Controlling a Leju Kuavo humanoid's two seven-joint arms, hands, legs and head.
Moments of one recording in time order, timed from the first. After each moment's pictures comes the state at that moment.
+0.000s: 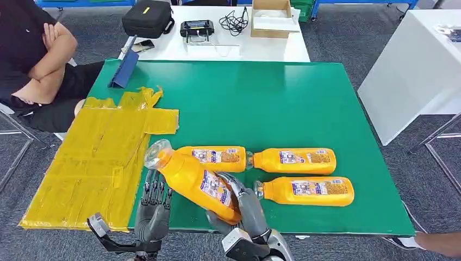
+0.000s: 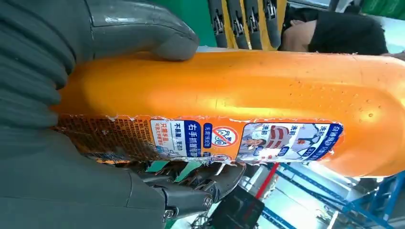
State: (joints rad) left arm 0.17 -0.35 0.12 -1.31 0.40 -0.56 -0.60; right arm 0.05 0.19 0.54 -1.38 0.41 -0.17 -0.49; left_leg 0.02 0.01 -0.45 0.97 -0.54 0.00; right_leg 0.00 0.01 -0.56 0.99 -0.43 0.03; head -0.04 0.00
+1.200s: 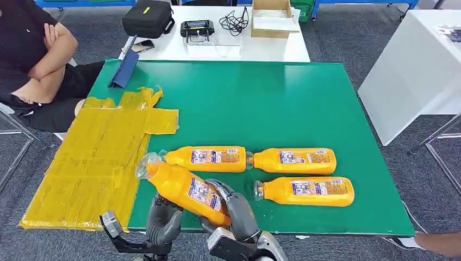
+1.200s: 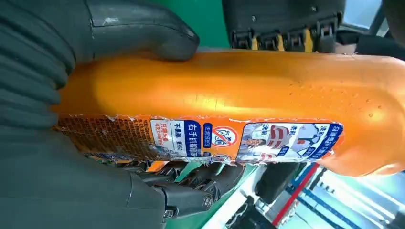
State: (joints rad) left arm 0.21 -0.35 -0.02 -1.40 0.28 -0.52 -0.63; right arm 0.02 0.23 0.56 -1.26 0.51 -0.16 -0.44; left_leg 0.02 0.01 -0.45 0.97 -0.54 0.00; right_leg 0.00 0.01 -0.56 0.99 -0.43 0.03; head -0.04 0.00
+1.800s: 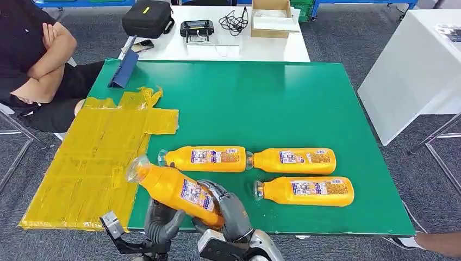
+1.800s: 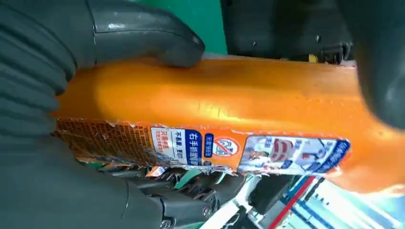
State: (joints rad) left arm 0.21 -0.35 -0.03 -1.43 0.18 -0.41 -0.67; right arm -0.02 0.23 0.63 -1.21 0.57 -0.14 -0.42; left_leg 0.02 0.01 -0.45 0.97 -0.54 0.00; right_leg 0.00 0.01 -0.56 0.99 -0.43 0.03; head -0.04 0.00
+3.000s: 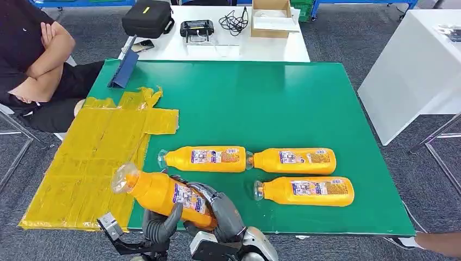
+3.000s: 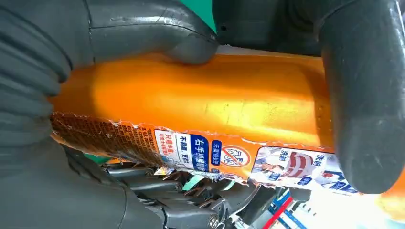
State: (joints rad) left arm 0.21 -0.35 -0.05 -1.44 0.16 -0.38 -0.70; right arm -0.07 0.24 0.67 -1.14 0.57 -0.16 -0.42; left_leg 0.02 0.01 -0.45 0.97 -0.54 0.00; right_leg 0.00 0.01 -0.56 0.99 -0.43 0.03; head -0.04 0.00
